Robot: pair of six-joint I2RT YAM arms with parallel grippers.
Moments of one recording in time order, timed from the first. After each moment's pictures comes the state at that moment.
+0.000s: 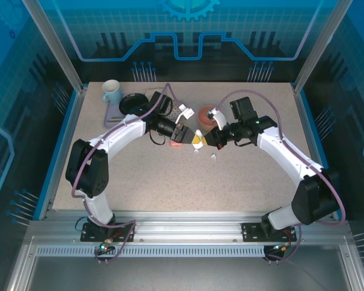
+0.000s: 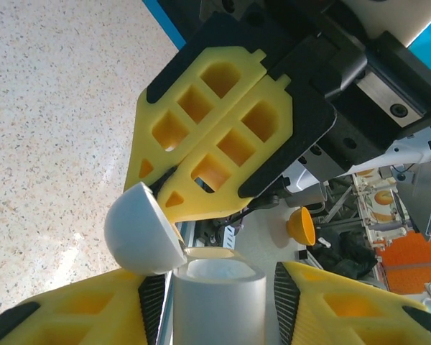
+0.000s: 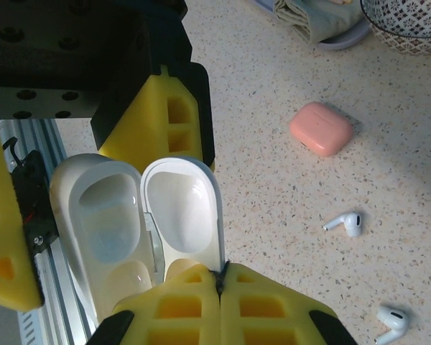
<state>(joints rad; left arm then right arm) -0.43 1.79 1.43 -0.61 1.22 -0.10 0.38 1.46 1.22 -0.68 -0.68 -0.14</state>
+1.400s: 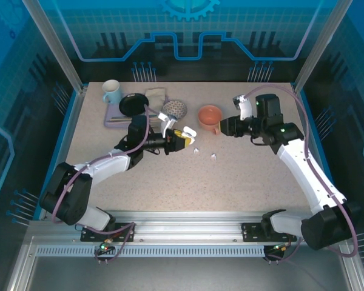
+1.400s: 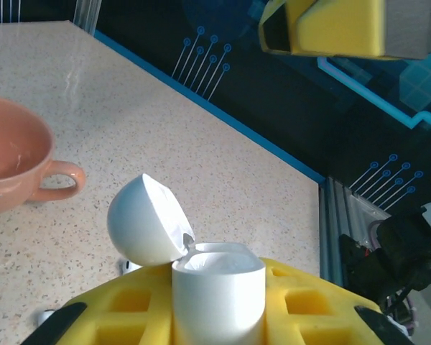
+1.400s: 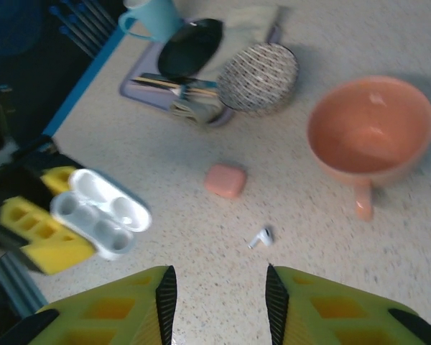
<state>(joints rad) -0.43 1.47 0.75 0.50 0.84 -0.28 0.26 1.22 1.16 -0.63 -0.45 0.18</state>
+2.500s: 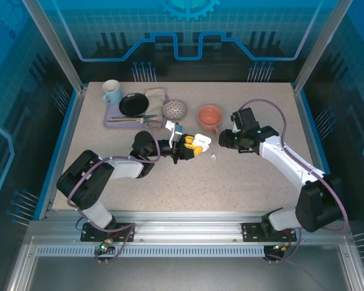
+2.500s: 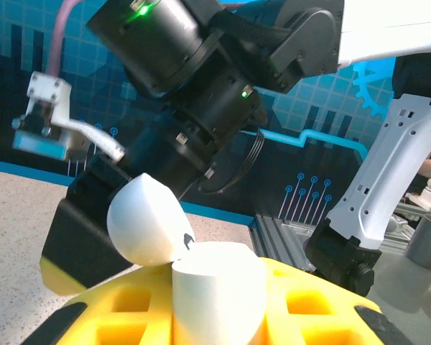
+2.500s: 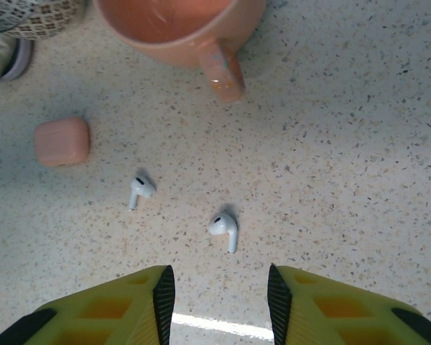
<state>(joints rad) -0.55 1.66 0.68 1.24 0.95 -0.45 0.37 1.37 1.05 -0.64 -0.08 0.49</state>
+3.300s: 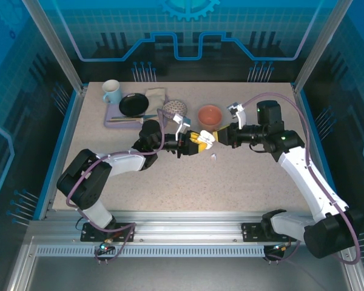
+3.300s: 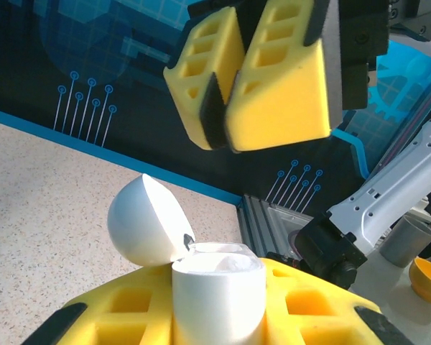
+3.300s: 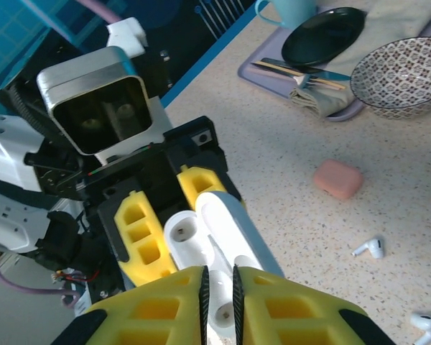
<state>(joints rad) -0.55 1.66 0.82 0.93 0.99 -0.46 0.27 1.16 1.09 -0.57 -0.82 0.09</state>
